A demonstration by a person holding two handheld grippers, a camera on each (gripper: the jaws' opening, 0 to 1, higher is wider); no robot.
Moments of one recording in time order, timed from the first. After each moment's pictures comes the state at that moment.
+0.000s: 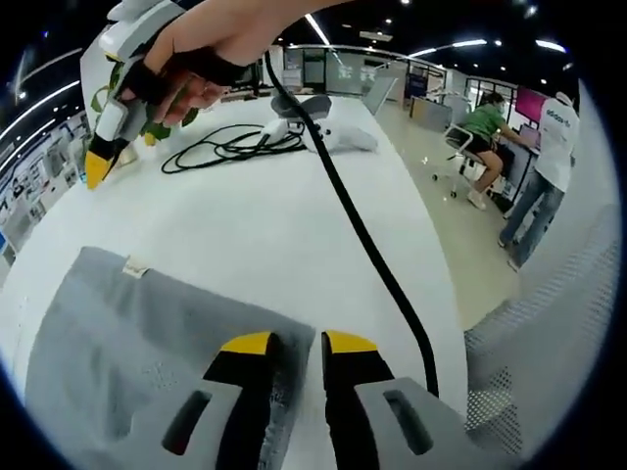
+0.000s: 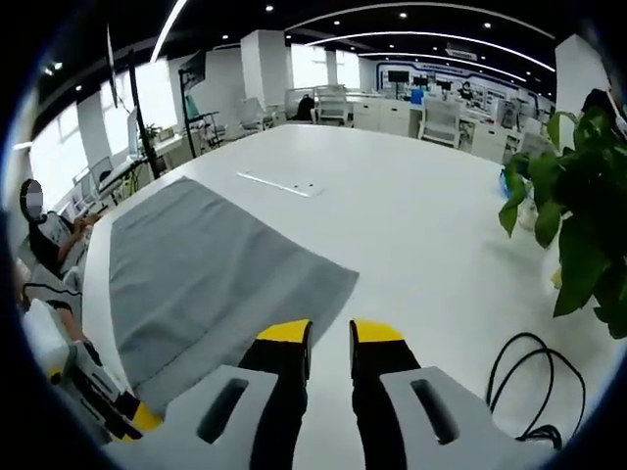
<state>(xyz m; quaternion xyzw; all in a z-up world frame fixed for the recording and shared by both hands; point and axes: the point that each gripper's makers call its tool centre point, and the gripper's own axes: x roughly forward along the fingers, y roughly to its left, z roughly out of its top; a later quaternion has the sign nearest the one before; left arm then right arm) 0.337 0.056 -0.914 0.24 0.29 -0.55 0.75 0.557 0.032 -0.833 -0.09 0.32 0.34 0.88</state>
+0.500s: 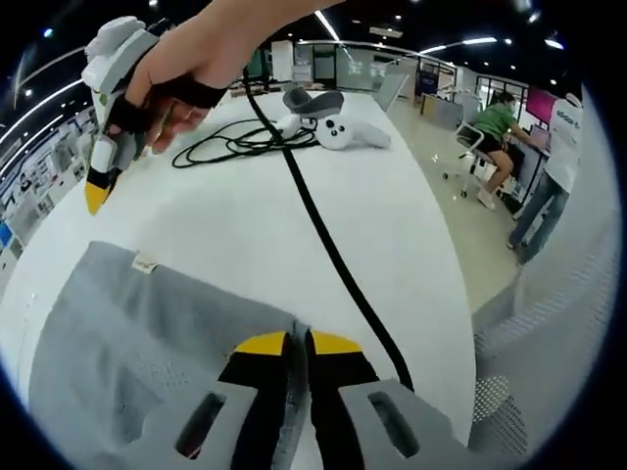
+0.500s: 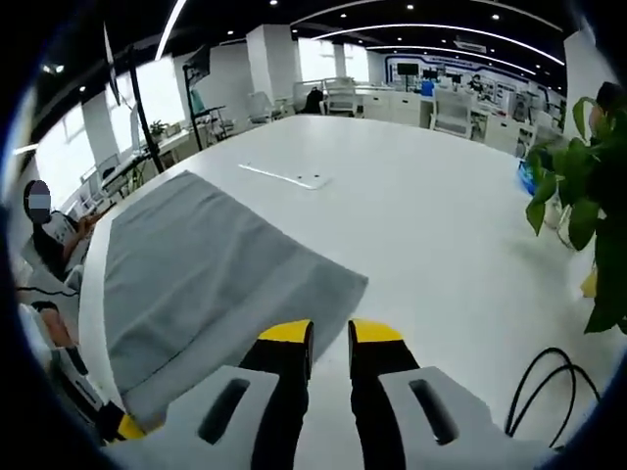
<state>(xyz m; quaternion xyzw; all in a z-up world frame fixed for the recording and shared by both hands) 0.343 0.057 -0.915 0.24 0.31 -0.53 0.75 0.604 0.046 -0.873 -0.09 0.34 0.36 0.86</state>
